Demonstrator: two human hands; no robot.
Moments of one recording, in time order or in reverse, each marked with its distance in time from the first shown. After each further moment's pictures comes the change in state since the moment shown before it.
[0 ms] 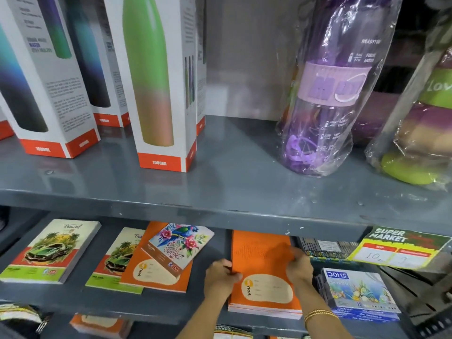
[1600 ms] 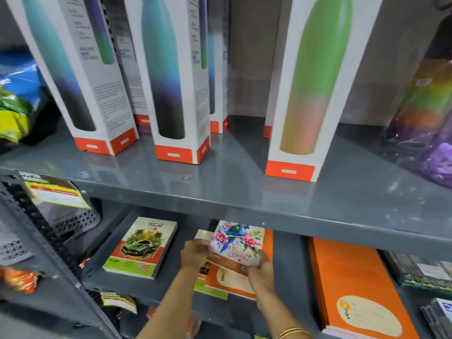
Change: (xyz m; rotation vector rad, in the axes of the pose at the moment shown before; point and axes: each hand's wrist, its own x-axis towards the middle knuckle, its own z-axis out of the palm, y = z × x) left_hand 0.080 -0.137 -0.246 -0.254 0.193 -0.163; right_hand -0.159 -0.120 0.214 0.444 -0.409 0.005
